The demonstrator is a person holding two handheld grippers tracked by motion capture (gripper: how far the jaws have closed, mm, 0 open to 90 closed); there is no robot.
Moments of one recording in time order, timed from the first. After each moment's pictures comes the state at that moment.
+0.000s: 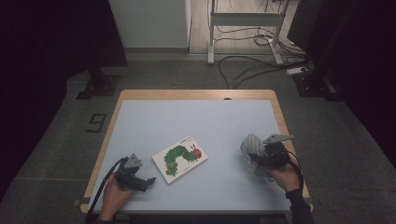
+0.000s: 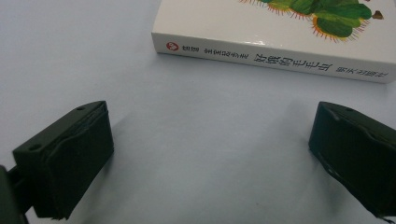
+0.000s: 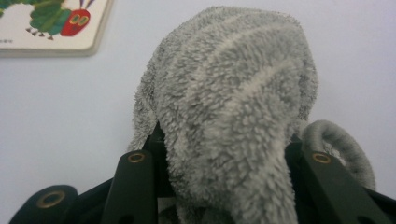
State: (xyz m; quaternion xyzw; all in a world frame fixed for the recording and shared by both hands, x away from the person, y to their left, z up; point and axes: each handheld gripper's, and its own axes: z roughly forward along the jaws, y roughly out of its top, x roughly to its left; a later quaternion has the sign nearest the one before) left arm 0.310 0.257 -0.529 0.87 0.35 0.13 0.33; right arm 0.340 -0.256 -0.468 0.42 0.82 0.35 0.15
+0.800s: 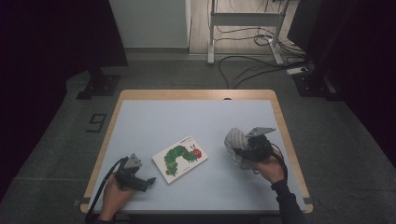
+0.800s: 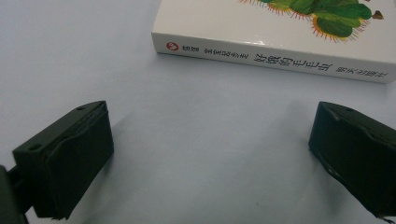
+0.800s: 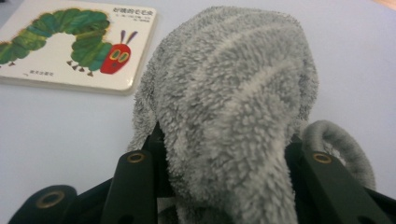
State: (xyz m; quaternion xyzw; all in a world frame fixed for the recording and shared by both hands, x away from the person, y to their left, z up) left arm 0.310 0.258 -0.529 0.87 0.35 0.13 0.33; right arm 0.360 -0.206 -0.456 0.37 0.84 0.37 0.15
